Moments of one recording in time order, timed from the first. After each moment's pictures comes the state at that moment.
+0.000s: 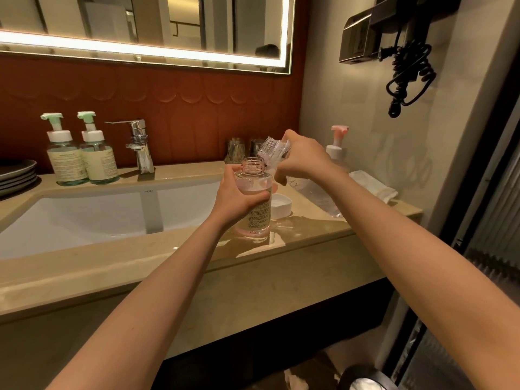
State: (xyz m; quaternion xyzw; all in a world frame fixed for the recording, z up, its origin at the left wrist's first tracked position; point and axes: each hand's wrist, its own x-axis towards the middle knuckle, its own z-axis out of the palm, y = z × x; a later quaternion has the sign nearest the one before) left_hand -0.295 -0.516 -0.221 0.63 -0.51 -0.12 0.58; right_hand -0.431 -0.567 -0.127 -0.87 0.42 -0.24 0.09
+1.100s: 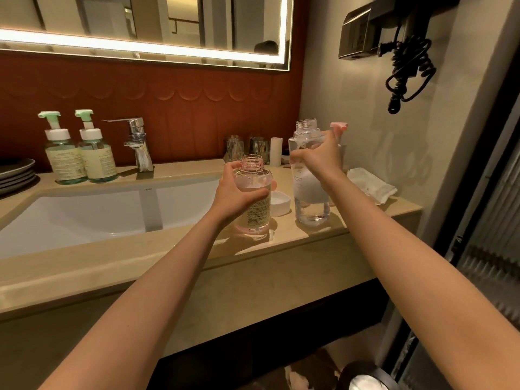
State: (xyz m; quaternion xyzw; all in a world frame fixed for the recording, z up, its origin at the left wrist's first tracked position) left_hand -0.298 -0.512 -0.218 0.62 -0.50 -0.16 0.58; right_hand -0.452 -0.587 -0.147 -0.69 0.42 -0.50 0.32
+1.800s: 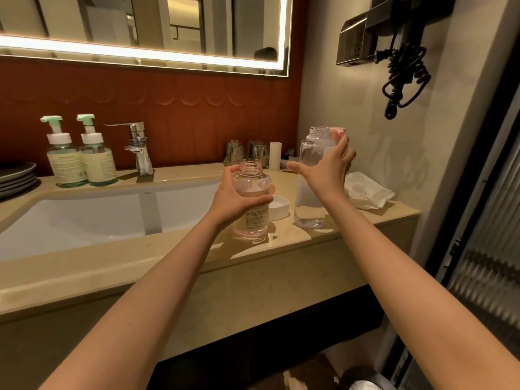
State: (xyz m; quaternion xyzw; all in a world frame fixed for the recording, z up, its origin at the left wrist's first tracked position) left_hand -0.297 -0.510 -0.218 0.62 -0.51 -0.16 0.57; right_hand -0.452 -0.601 -0.172 -0.68 0.46 -0.53 0.20
